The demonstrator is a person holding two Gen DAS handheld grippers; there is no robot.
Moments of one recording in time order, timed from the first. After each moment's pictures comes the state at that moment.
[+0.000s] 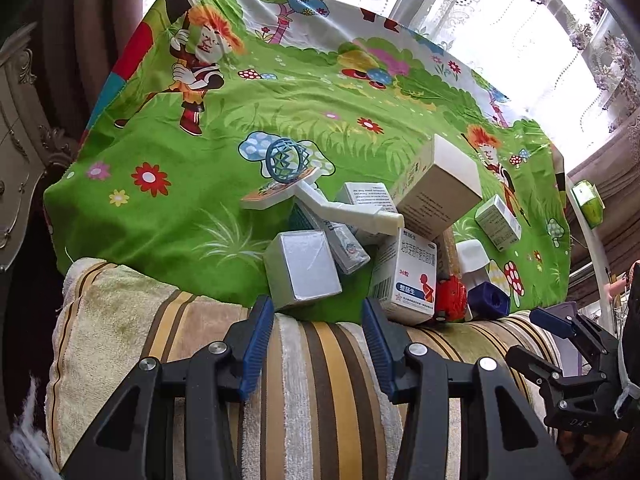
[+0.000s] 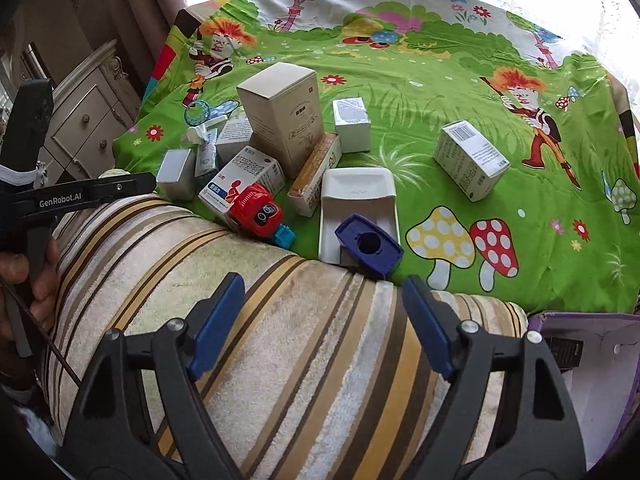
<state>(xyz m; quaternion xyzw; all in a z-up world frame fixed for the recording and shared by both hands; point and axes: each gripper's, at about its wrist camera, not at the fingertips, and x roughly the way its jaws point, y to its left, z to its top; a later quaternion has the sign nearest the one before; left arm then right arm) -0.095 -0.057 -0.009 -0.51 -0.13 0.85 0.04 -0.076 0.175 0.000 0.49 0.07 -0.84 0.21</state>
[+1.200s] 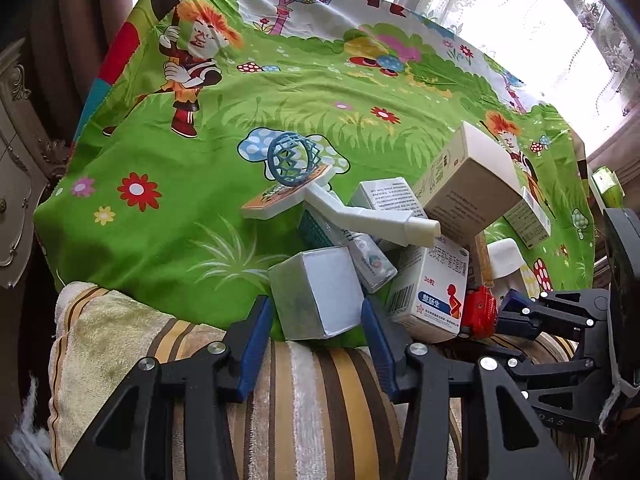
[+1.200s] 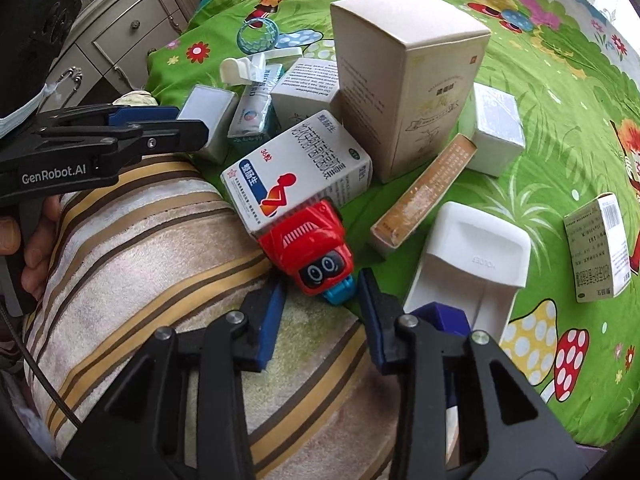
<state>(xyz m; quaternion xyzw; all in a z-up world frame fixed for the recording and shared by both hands) -0.116 -0.052 -0.028 -0.52 -0.10 0.85 0.03 -0.121 0.120 -0.048 0.54 0.16 -0.75 0.34</state>
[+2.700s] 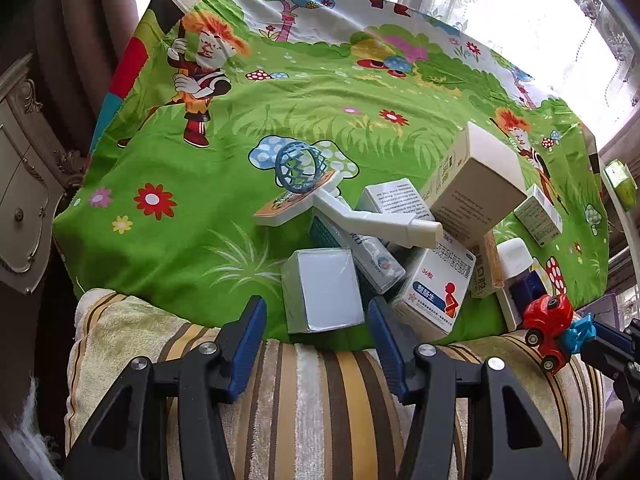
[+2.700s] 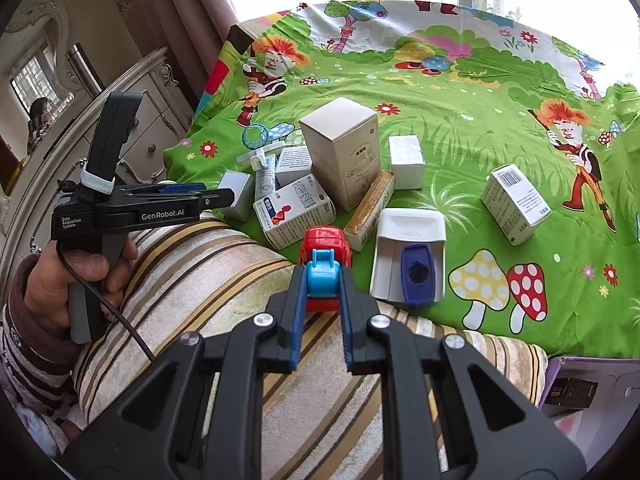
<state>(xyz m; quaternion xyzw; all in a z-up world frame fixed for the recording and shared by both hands) -0.119 -0.045 -0.023 -0.53 -0.06 0.85 0.00 -0.074 0.177 0.025 0.46 0.04 -0.84 0.28</state>
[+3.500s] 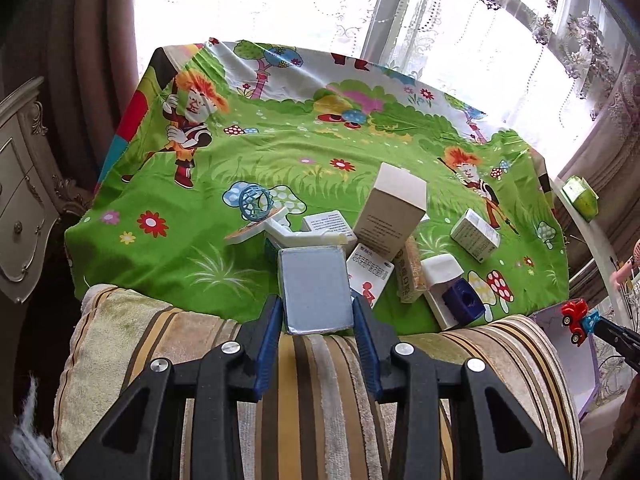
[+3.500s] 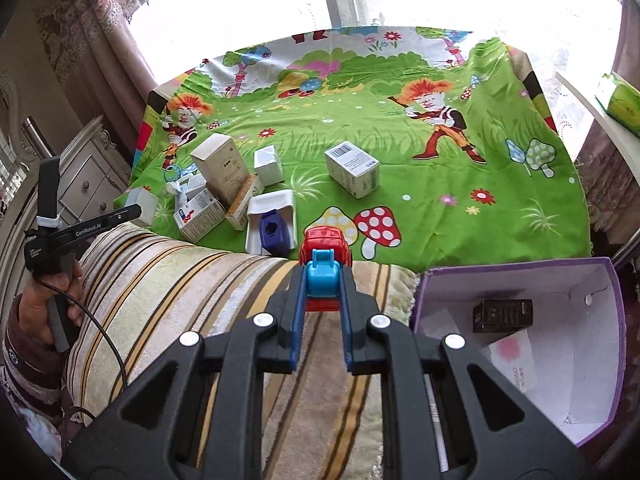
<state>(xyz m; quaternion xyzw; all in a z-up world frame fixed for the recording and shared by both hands) -0.059 -0.023 0.026 -0.43 -0.09 0.90 0.04 -0.013 0.330 0.053 0.43 -0.04 -0.89 0.13</state>
